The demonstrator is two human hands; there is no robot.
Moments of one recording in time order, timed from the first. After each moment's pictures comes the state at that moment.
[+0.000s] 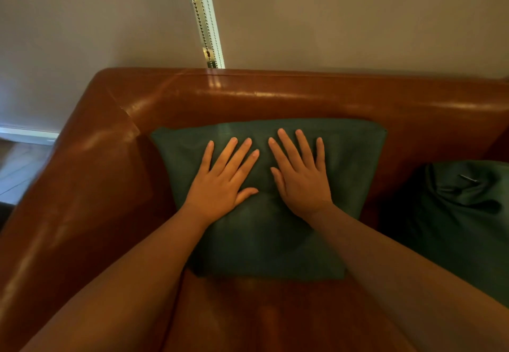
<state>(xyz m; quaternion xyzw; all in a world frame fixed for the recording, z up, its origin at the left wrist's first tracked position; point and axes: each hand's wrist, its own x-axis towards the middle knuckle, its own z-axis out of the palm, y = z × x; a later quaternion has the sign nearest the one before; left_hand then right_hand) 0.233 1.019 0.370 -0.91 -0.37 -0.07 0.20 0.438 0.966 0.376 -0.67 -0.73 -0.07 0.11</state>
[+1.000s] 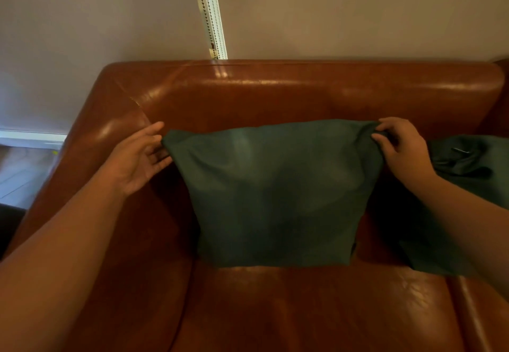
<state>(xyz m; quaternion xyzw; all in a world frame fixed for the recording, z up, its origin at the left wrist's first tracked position) 0.113 1.052 0.443 -0.37 -0.54 -0.37 -0.66 0.582 0.925 0.400 -0.73 -0.60 0.04 0.32</state>
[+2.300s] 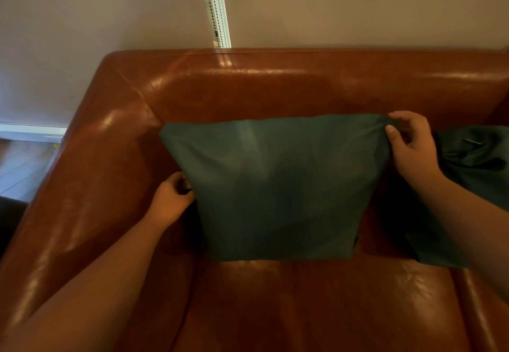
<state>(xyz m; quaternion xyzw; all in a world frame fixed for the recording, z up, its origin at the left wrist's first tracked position) 0.119 0.985 0.364 -0.60 -0.62 -0.23 -0.44 0.570 0.915 0.392 -0.72 -0.53 0.11 0.43</state>
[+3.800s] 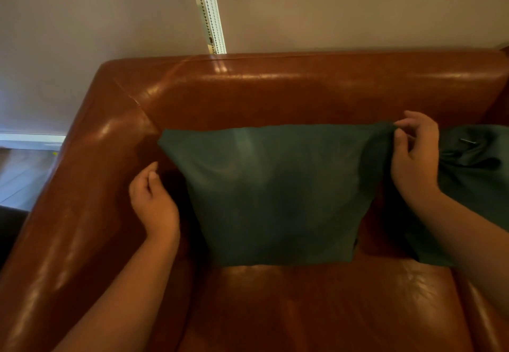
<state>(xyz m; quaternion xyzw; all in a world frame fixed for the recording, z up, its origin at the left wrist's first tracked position) 0.137 0.976 0.376 -0.44 -0.70 -0.51 -0.24 0.537 0.894 0.418 -0.76 -0.47 0.05 0.45</state>
